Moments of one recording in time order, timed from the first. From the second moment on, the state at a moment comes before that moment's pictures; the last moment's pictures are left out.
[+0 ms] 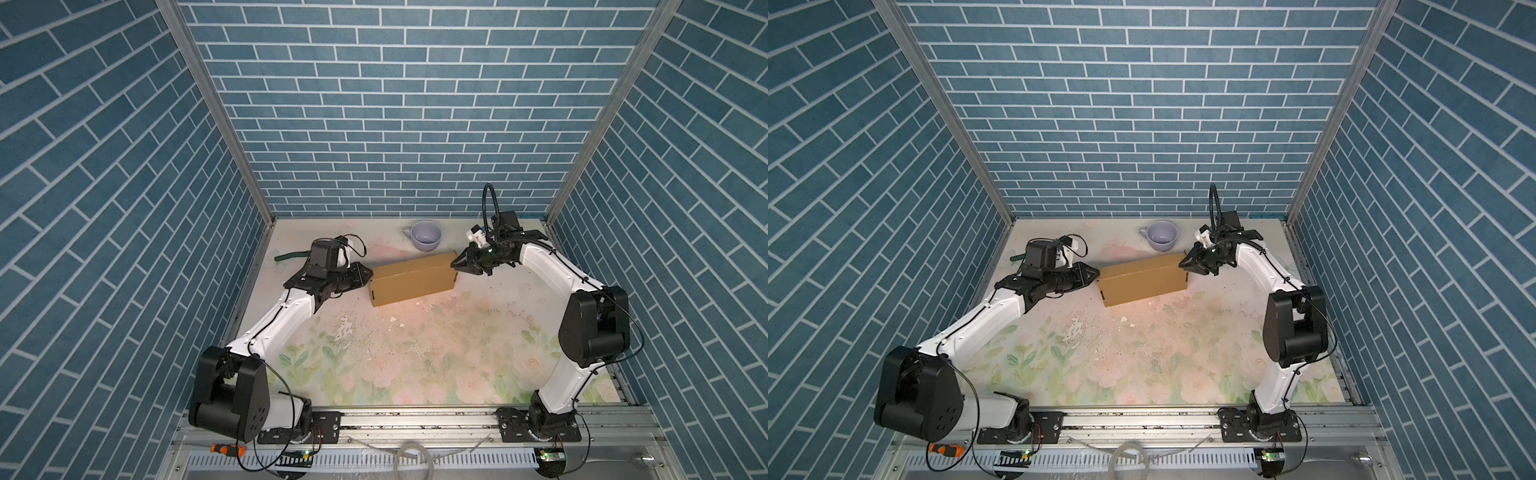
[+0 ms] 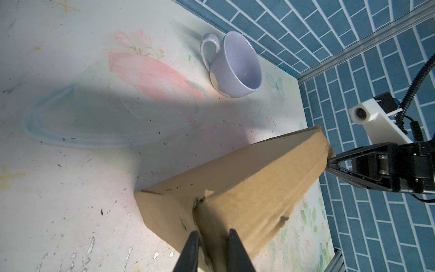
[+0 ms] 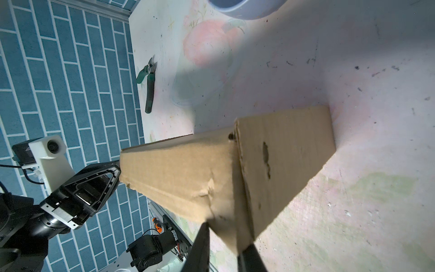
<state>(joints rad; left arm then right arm) -0.26 1.37 0.94 -0.28 0.42 -0.53 0.26 1.79 1.48 -0.79 -0.73 0.43</state>
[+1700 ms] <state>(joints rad) -0.35 1.19 0.78 -0.45 0.28 -0.52 0.27 1.59 1.26 -0.89 -0.41 0.38</state>
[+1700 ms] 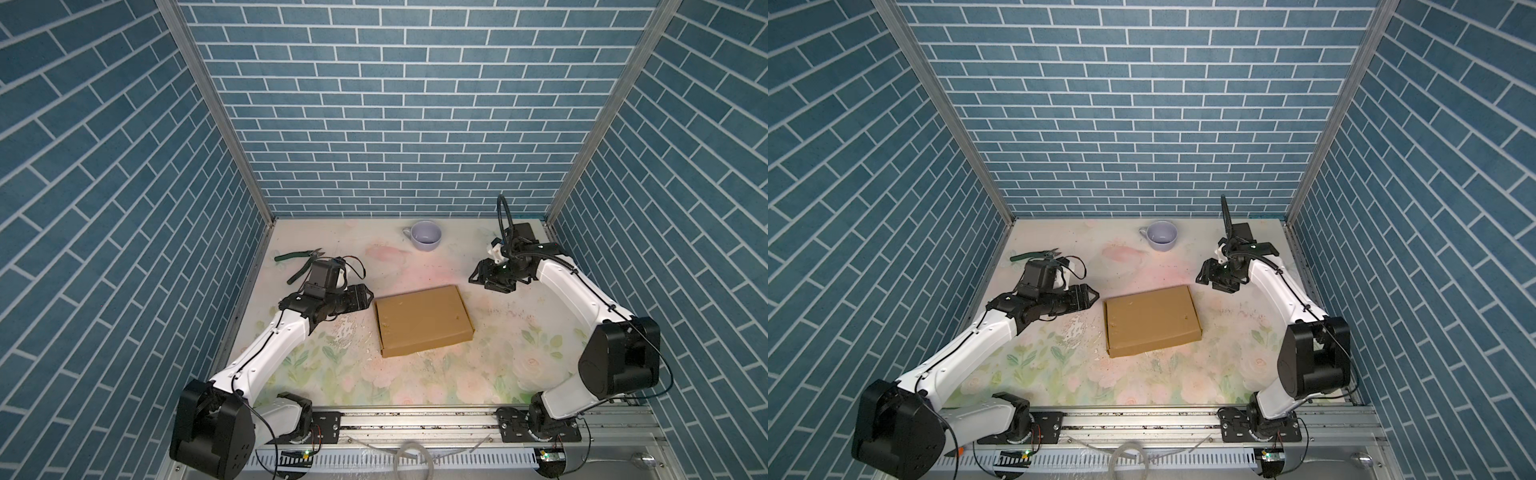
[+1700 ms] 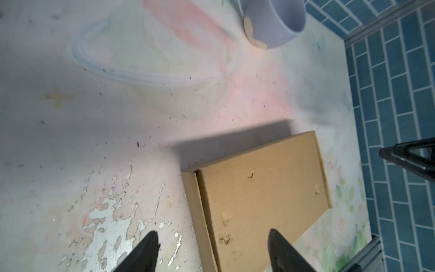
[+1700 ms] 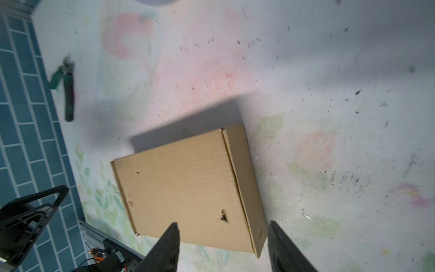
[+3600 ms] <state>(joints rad) -0.09 1.54 0.23 1.02 -0.37 0.06 -0.05 1.46 0.42 0.63 0.23 0.13</state>
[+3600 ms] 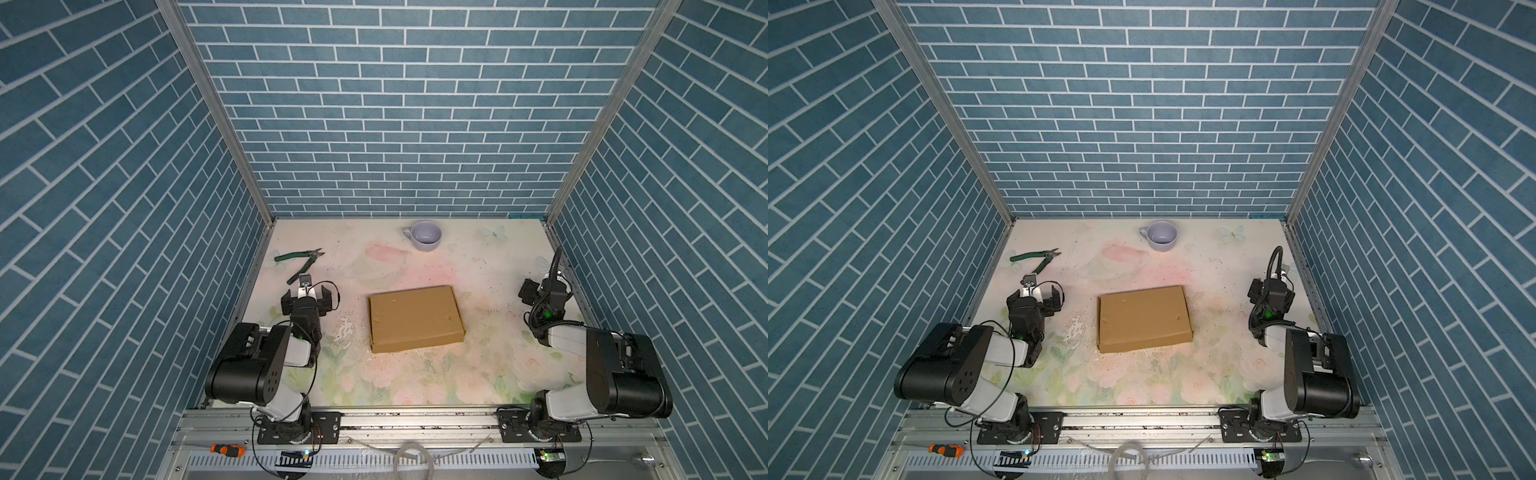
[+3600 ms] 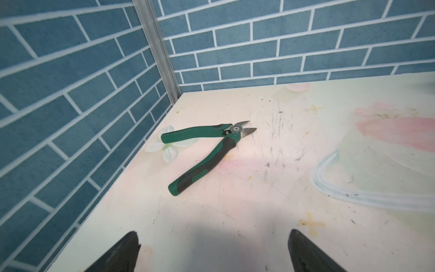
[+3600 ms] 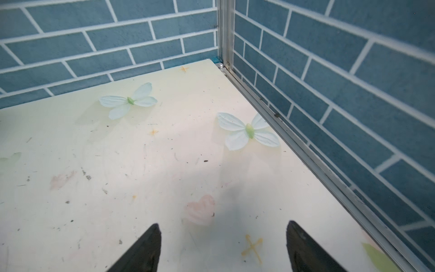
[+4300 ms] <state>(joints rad) -0.06 1.54 0.33 0.90 -0.36 0.02 -0.05 1.54 0.38 0.80 0.14 0.07</state>
